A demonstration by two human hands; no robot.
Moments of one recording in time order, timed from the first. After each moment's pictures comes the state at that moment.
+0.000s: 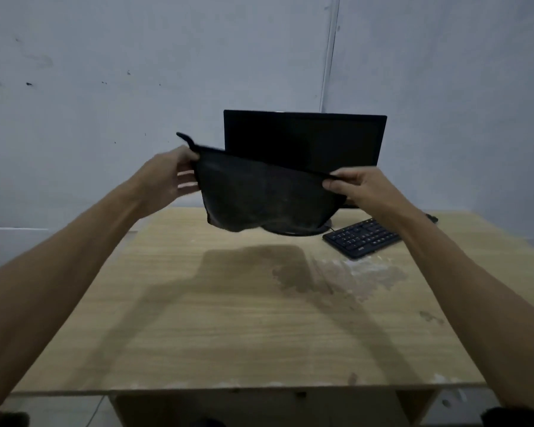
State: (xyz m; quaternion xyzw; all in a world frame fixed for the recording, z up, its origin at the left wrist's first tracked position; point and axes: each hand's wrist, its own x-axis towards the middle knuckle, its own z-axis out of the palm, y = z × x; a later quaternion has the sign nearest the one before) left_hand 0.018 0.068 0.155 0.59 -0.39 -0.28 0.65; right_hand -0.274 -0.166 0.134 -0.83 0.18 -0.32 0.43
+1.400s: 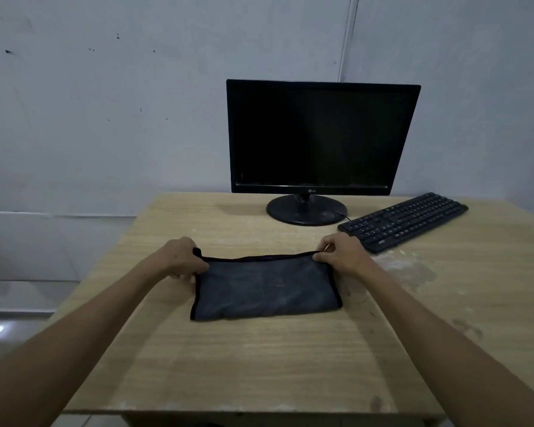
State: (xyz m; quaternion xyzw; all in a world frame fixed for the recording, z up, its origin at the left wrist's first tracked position) left_hand 0.048 0.046 -0.002 0.89 -0.35 -0.21 0.18; right_hand -0.206 -0.209 -0.034 -0.88 0.37 -0.14 0.26
